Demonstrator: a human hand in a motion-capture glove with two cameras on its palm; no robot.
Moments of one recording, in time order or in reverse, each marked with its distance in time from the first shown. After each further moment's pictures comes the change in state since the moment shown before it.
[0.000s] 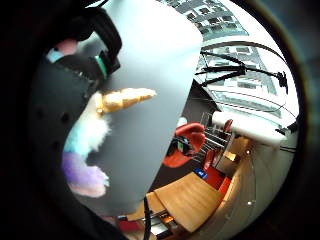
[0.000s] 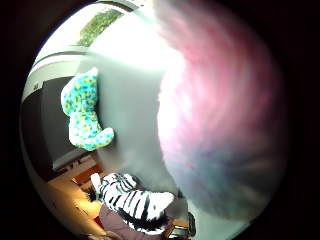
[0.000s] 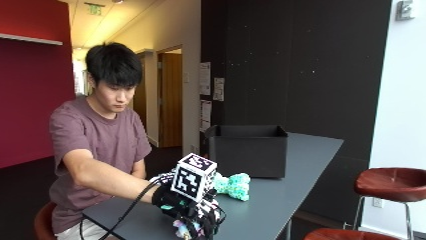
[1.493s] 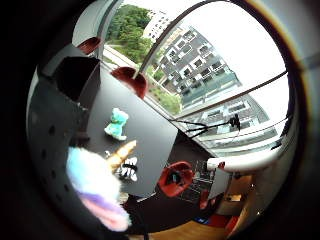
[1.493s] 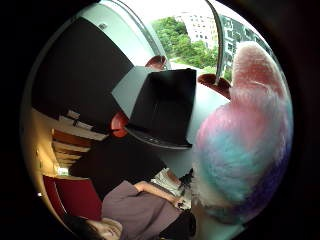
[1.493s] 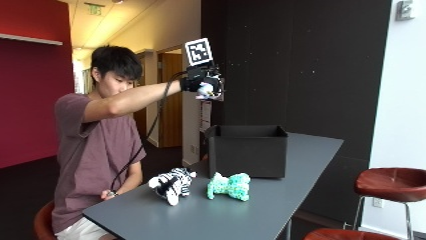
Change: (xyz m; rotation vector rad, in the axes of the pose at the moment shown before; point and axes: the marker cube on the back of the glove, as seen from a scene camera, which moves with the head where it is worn) arm -0.329 0.175 -0.324 0.497 0.007 -0.549
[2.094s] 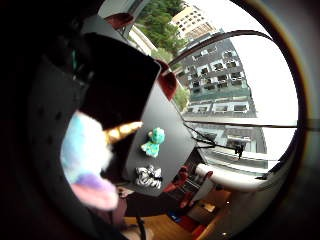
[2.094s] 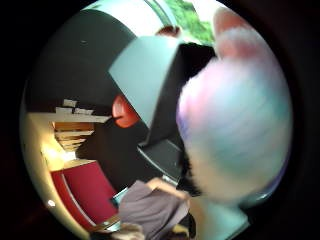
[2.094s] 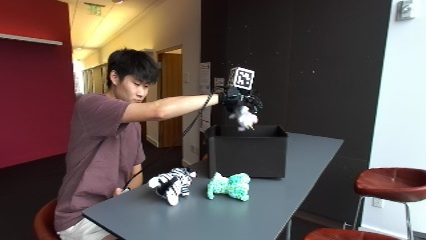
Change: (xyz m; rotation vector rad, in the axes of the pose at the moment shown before) arm -0.144 -0.146 0.136 -0.442 0.009 0.027
